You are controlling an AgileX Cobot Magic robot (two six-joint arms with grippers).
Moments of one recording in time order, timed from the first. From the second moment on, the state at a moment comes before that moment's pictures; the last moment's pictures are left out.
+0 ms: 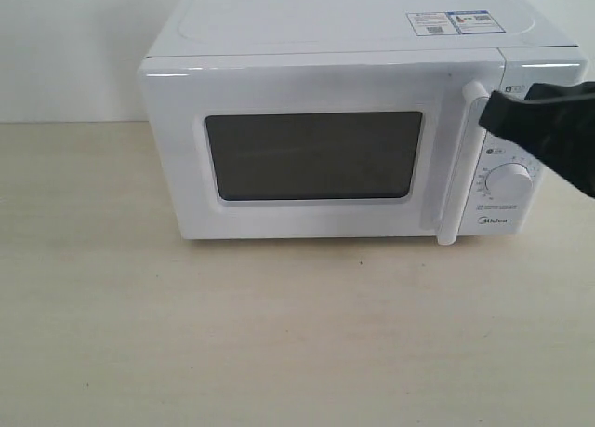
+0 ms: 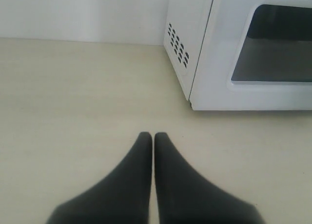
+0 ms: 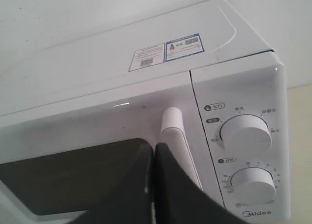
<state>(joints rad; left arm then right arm) -0.01 0.00 0.00 -0.08 0.33 -0.03 0.70 0.97 -0.47 1.25 -0.66 -0.74</state>
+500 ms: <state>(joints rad) -0.01 0.00 0.00 -0.08 0.33 -0.03 0.26 0.61 -0.44 1.23 -0.12 -0.88</state>
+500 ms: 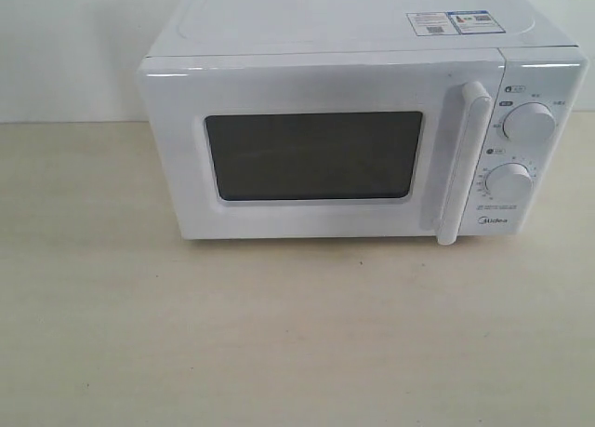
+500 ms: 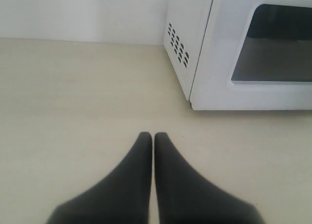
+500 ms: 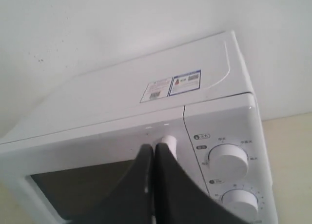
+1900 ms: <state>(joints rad) -0.01 0.00 0.00 -0.08 0.33 -0.03 0.12 0.03 0.00 -0.12 0.29 0.29</state>
